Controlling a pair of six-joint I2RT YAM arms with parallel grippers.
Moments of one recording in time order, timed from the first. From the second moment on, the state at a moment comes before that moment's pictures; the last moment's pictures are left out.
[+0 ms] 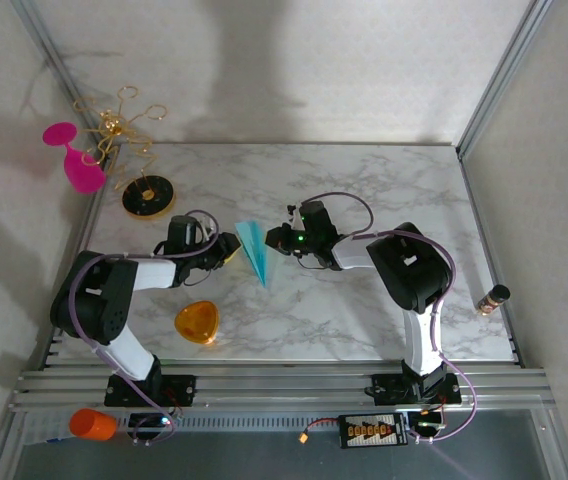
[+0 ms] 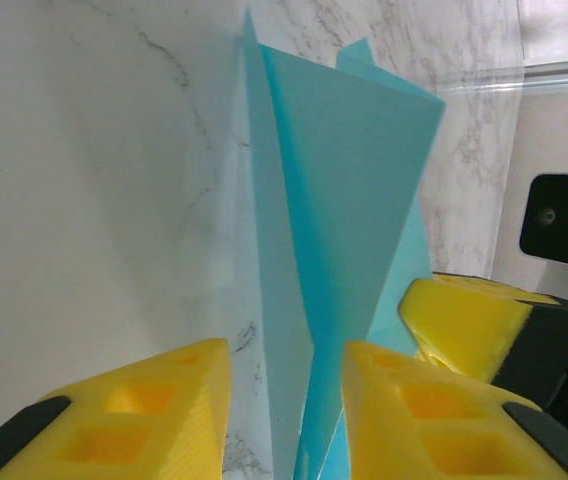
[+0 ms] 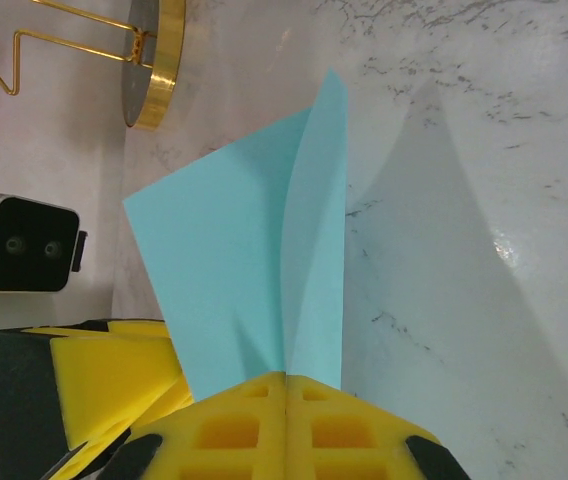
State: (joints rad) left arm -0.20 1.66 0.63 0.36 0.55 -0.95; right arm 0.63 2.01 1.04 0.43 -0.52 0.93
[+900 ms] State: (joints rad) left arm -0.22 1.75 0.68 0.37 0.56 -0.94; right arm 0.63 2.03 1.04 0.43 -0.53 0.93
